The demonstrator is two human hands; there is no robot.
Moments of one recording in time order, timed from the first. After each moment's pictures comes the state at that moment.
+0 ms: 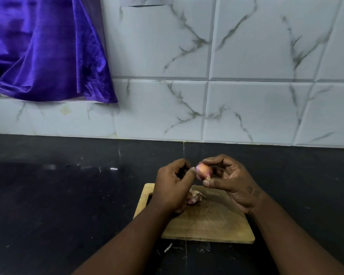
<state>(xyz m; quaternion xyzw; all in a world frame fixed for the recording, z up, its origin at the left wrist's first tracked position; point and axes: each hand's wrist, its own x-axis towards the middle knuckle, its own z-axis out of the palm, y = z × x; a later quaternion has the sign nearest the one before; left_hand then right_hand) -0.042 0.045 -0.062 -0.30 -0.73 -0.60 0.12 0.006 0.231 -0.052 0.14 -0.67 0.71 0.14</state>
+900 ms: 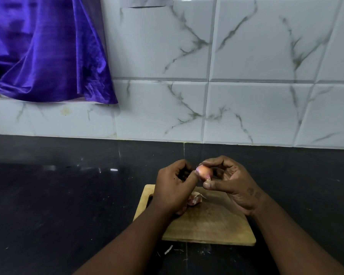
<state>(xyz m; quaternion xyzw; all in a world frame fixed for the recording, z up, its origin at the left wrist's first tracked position) -0.043 0.047 -0.064 -0.30 -0.73 -0.60 0.14 0.006 0.231 -0.050 0.15 -0.67 0.71 0.14</state>
